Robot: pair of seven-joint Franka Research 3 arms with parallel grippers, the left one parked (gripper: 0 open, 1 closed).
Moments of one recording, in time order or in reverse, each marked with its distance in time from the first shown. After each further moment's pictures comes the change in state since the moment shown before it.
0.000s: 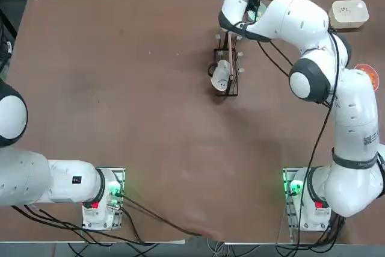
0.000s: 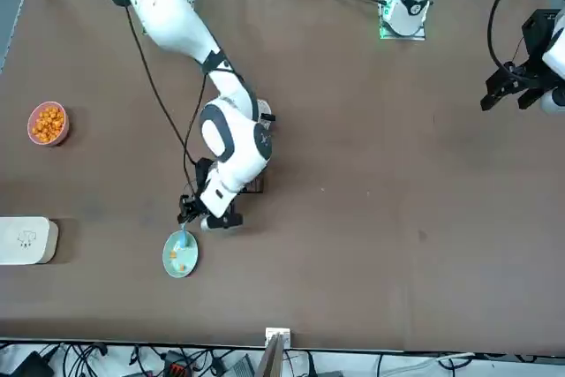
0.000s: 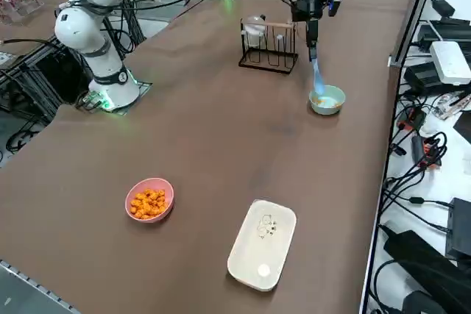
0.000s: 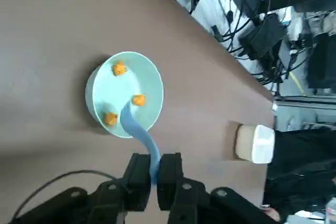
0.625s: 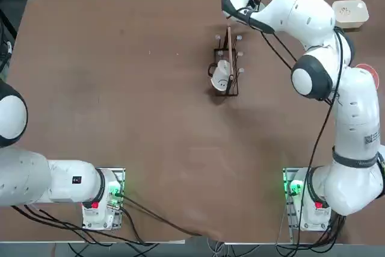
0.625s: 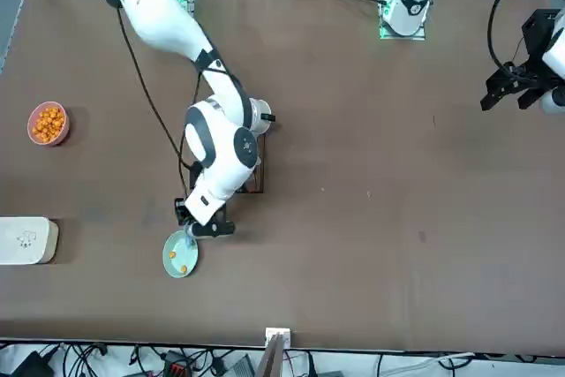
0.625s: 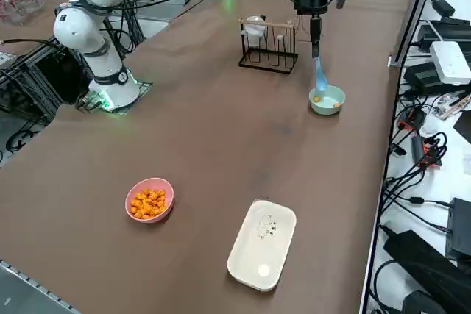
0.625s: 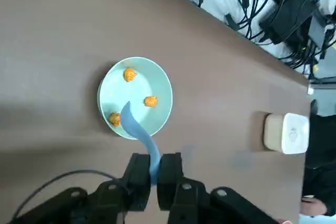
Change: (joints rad) arm -0.041 -0.004 0.000 0.082 0.140 0.004 0.000
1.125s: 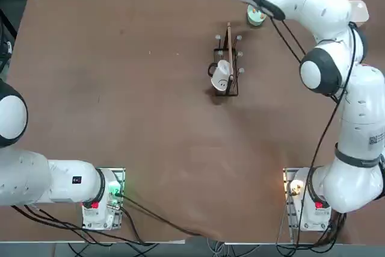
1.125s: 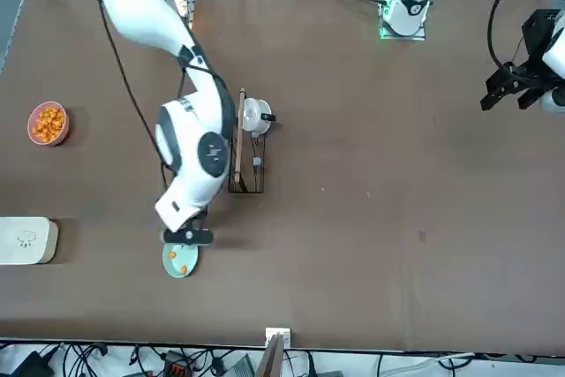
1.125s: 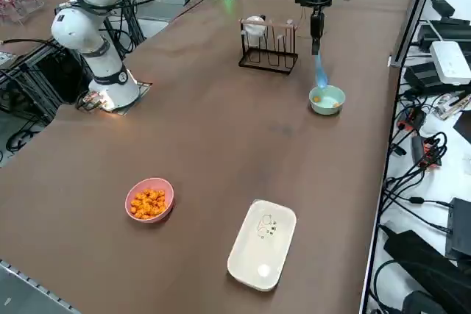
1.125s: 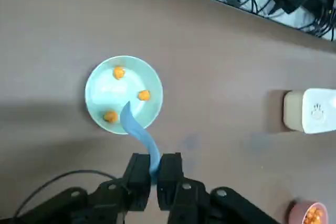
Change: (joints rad) arm -0.086 -0.070 -0.001 0.015 0.166 -0.009 -0.004
